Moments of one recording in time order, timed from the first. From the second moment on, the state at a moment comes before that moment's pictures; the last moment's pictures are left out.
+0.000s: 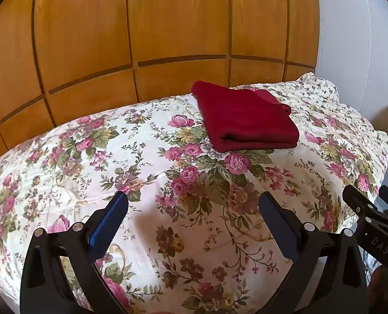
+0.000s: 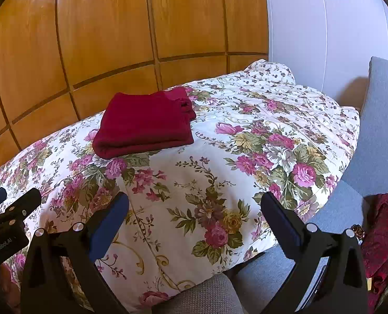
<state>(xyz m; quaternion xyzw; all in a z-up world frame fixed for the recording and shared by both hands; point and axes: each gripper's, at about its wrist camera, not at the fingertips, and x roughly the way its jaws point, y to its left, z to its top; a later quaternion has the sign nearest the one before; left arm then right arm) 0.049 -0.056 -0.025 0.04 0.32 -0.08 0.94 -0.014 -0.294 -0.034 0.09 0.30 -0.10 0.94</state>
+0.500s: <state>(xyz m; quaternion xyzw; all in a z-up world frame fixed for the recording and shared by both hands) 0.048 -0.055 -0.027 0.03 0.32 -0.08 0.94 -0.014 -0.292 -0.034 0.09 0.30 -0.10 0.94</state>
